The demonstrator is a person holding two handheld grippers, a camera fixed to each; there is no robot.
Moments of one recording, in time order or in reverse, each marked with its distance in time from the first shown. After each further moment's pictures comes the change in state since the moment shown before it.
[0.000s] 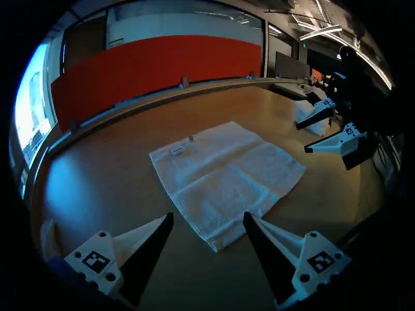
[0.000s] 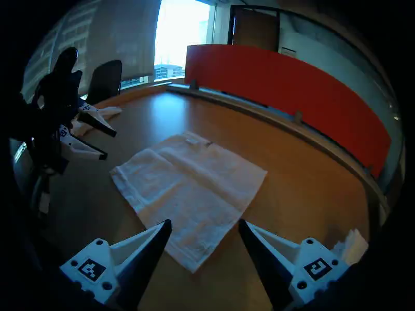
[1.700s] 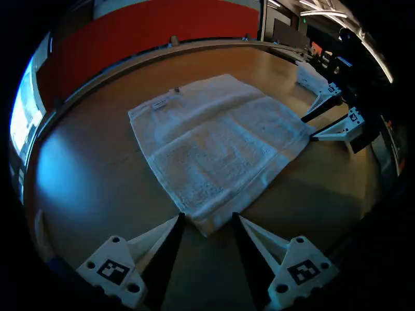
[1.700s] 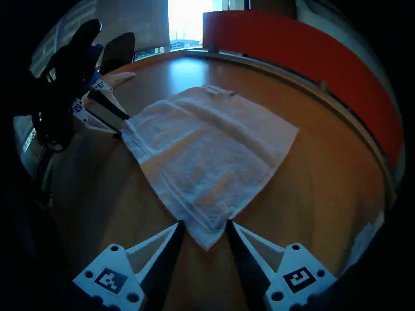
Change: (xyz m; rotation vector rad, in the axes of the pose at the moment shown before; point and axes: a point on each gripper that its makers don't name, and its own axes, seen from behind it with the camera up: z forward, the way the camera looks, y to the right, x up) left arm -0.066 0.015 0.038 -0.036 -0.241 0.022; right arm -0.074 -0.024 0.023 0.134 -0.187 -0.015
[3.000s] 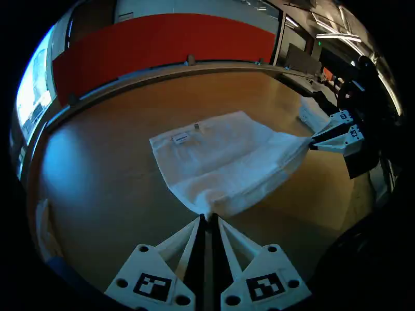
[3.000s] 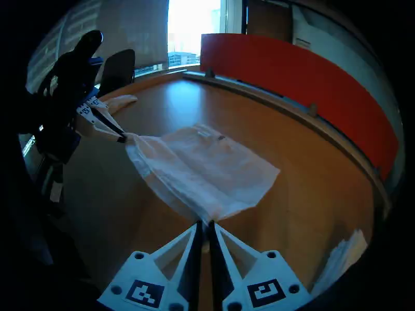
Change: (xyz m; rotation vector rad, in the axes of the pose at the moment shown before) left arm 0.054 0.004 -0.067 0.004 0.084 -0.146; right arm 0.064 -0.004 -0.059 -0.042 0.110 -0.020
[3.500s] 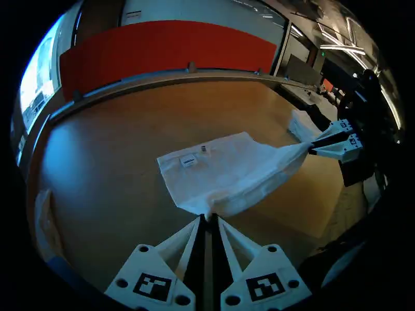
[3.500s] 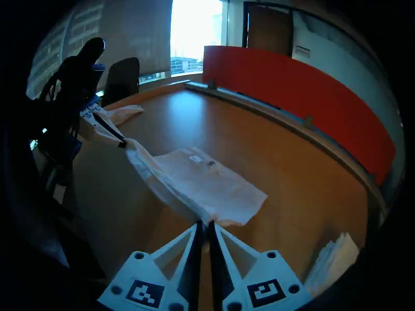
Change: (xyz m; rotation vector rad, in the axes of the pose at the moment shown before) left arm 0.012 0.022 -0.044 -0.028 0.018 -0.063; right arm 0.022 -0.011 -0.048 0.004 0.037 0.000
